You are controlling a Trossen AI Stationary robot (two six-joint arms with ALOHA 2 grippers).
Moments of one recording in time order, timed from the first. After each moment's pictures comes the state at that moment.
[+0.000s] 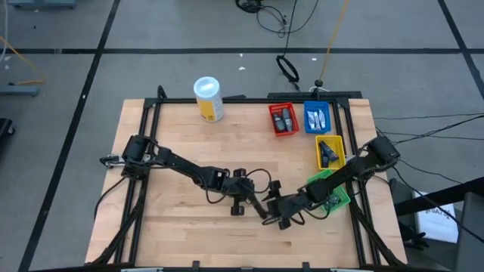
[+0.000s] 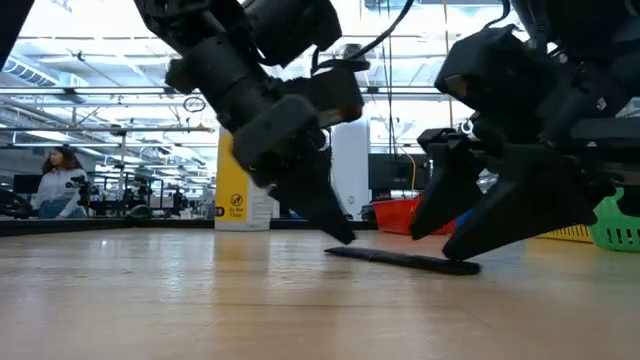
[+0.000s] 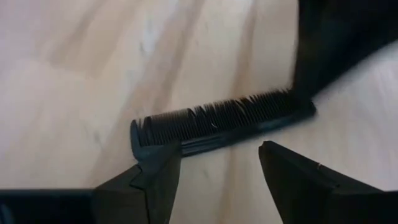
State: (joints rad) left arm -0.22 1.99 1.14 -0.02 -0.04 -0.14; right arm 0.48 1.78 0.73 0.25 0.29 0.04
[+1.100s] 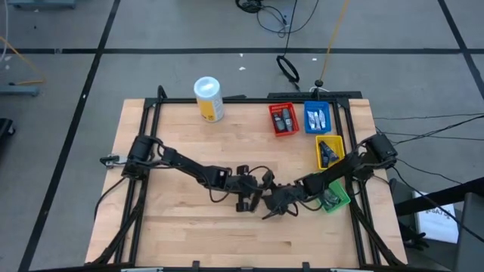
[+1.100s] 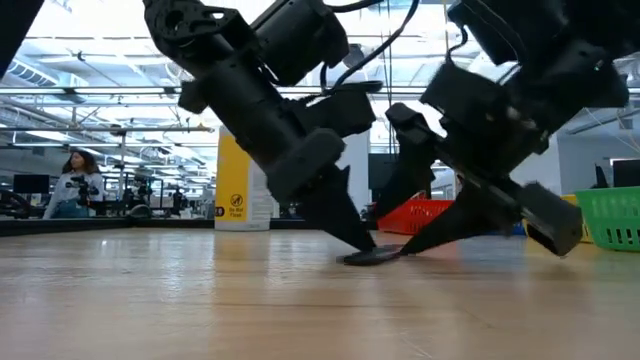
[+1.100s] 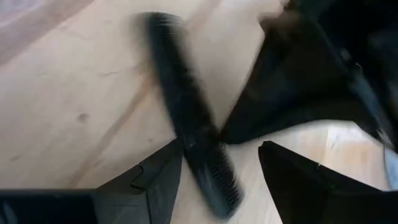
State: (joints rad) left arm -0.18 2.06 1.15 0.03 -0.09 -0.12; right arm 0.38 1.79 0.73 0.29 0.39 -0.51
